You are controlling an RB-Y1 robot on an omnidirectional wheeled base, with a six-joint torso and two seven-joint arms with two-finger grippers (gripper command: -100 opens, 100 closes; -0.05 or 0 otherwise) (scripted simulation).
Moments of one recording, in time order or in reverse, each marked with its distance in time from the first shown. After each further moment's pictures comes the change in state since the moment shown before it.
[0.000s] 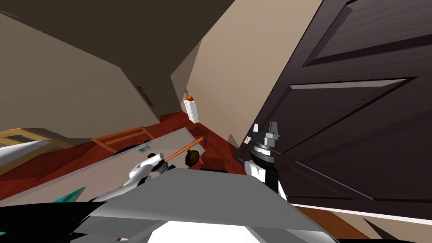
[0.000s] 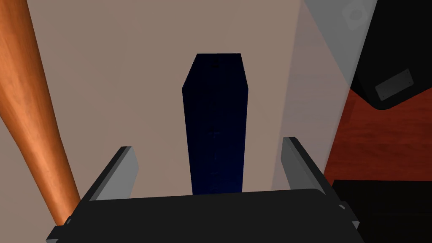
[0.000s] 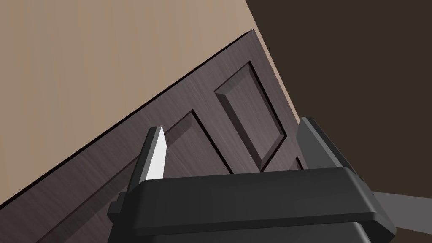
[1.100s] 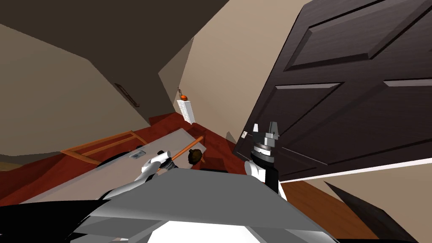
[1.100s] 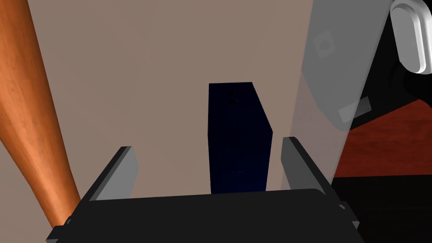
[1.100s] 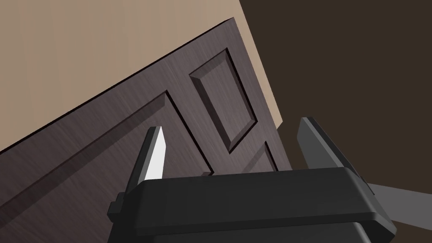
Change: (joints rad) left arm -0.041 -0.057 -0.073 -0.010 -0.027 0.032 0.200; right arm 0.000 0.000 0.000 0.000 0.000 0.000 0.000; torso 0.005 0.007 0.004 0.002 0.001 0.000
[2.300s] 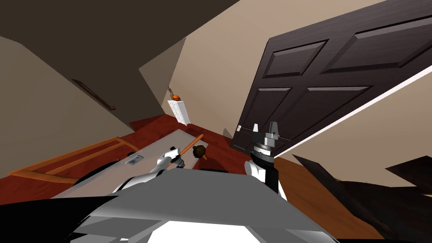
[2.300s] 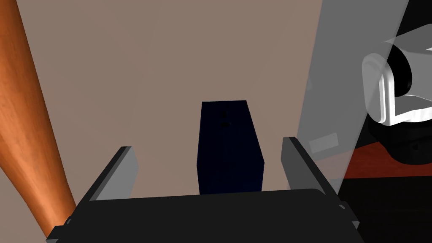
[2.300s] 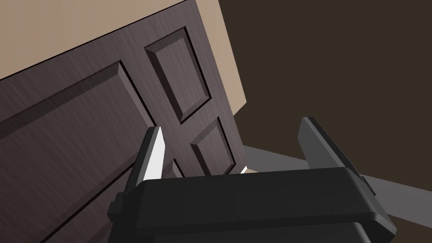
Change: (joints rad) left arm -0.086 -0.070 -0.145 0.032 -0.052 -0.036 0.336; right arm 0.000 0.000 0.000 0.000 0.000 0.000 0.000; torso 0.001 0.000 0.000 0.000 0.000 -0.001
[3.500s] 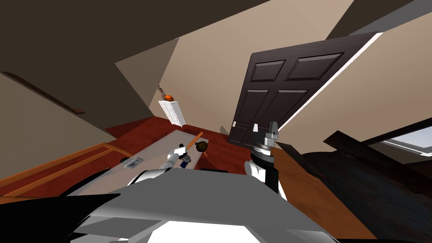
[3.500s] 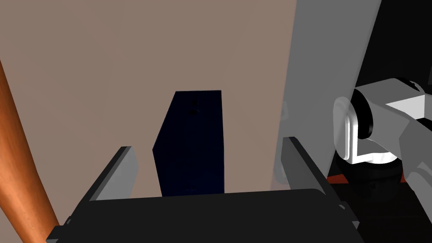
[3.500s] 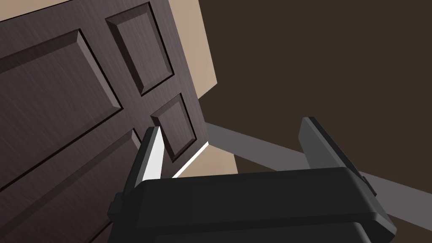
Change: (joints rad) left arm -0.058 -0.069 -0.126 -0.017 -0.048 -0.010 0.316; right arm 0.000 0.000 0.000 0.000 0.000 0.000 0.000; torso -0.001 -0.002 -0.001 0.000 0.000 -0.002
